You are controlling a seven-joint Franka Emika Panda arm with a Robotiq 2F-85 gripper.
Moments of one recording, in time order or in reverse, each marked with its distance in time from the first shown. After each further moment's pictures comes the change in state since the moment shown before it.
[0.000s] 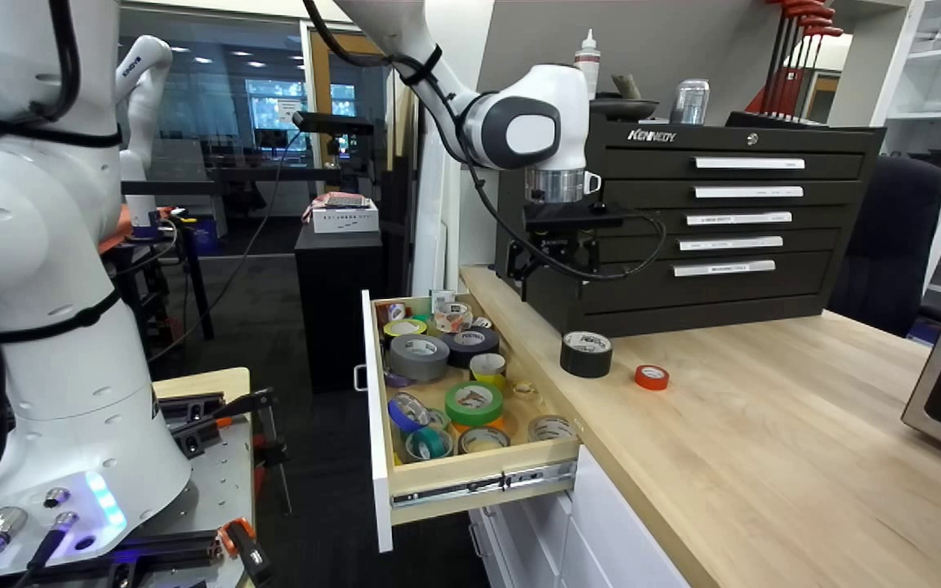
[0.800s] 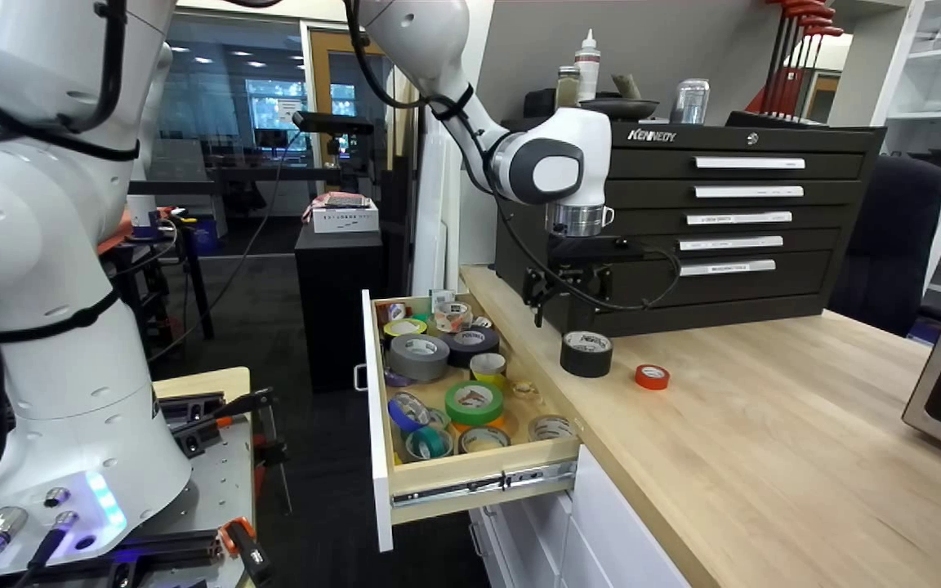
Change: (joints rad) arm -0.030 0.176 0.022 0.136 -0.004 0.000 -0.078
